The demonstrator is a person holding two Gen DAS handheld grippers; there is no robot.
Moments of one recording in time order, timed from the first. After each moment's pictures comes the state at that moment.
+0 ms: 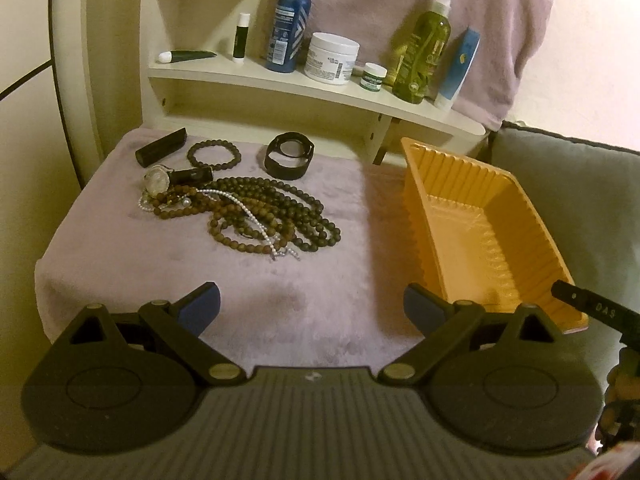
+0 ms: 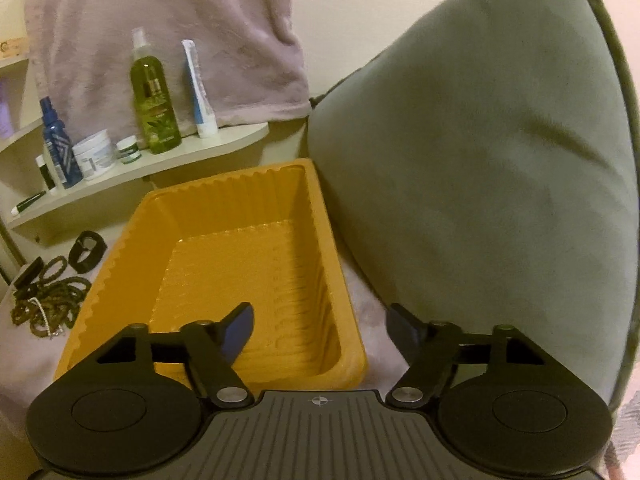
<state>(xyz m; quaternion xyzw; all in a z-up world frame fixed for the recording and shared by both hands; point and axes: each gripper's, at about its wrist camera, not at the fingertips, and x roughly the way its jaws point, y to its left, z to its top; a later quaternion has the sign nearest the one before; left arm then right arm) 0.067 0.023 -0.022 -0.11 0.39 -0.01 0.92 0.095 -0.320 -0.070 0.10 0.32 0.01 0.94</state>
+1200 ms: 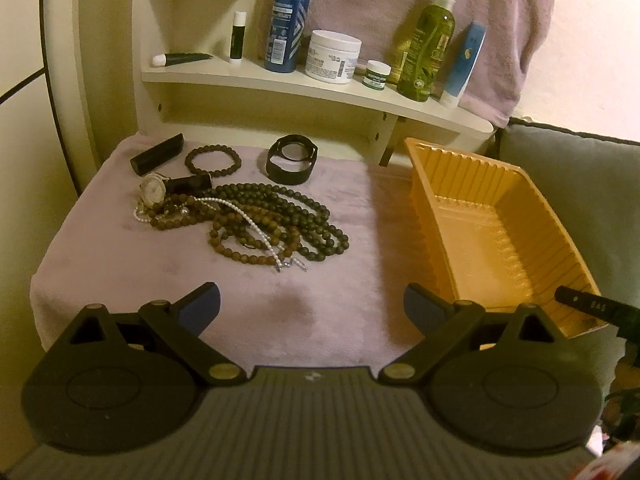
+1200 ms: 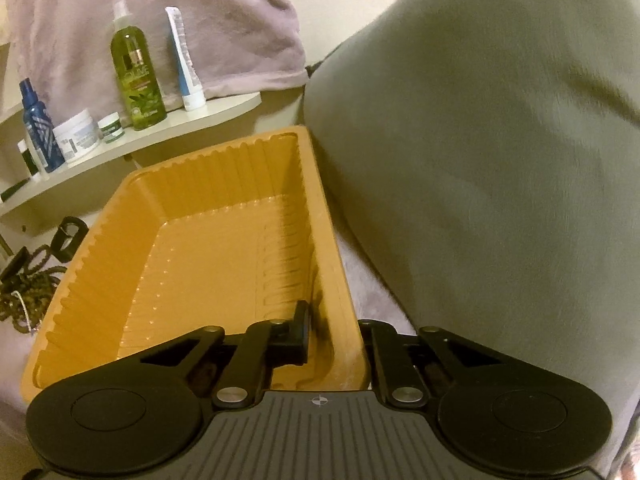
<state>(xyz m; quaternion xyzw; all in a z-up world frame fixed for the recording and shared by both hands) 0.082 0.026 -0.033 -0.10 0.38 -0.01 0.92 0.121 -0.318 -0.083 0.10 0.35 0.01 0.93</state>
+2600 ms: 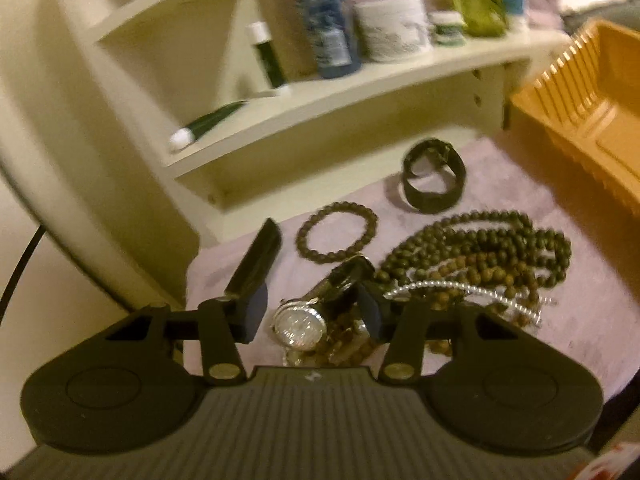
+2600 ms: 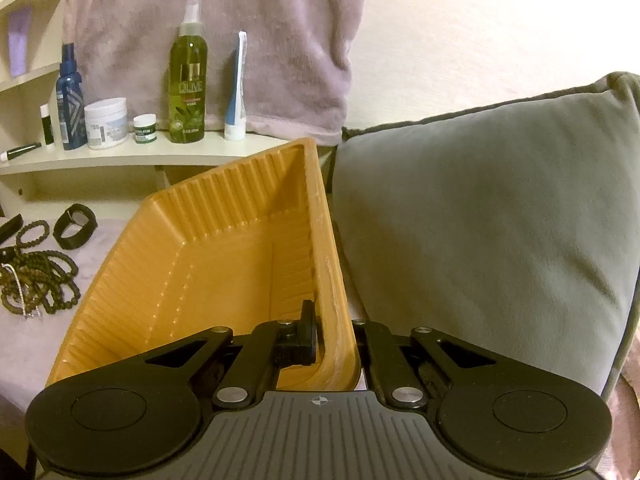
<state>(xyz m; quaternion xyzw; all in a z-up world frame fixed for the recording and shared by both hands) 0.190 0.111 -0.078 0.19 0.35 -0.02 0.92 0.114 -0.265 -0.040 -0.03 0.31 -0.02 0.95</state>
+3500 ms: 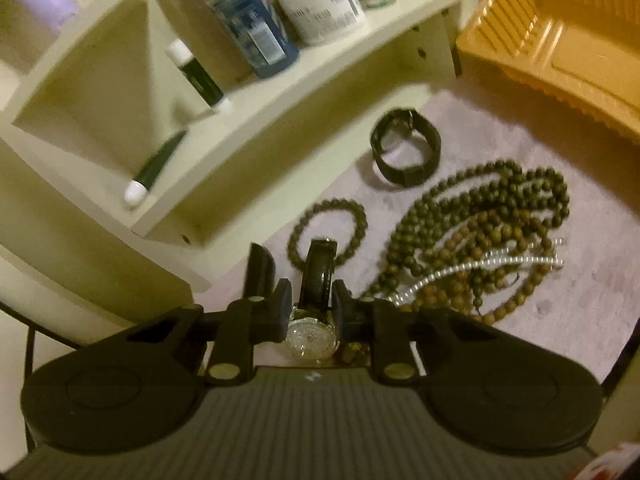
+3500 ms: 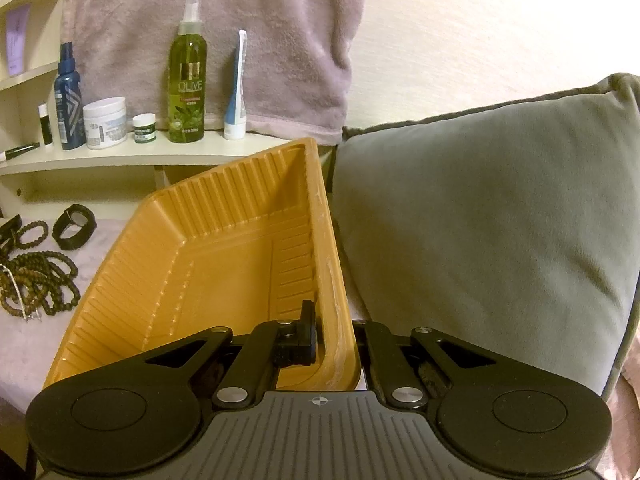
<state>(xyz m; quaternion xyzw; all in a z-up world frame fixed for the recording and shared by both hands) 0.208 0.112 -0.072 0.30 0.37 -0.11 0.87 0.116 -0.262 -0.041 -0.03 0.31 -0.02 0.95</state>
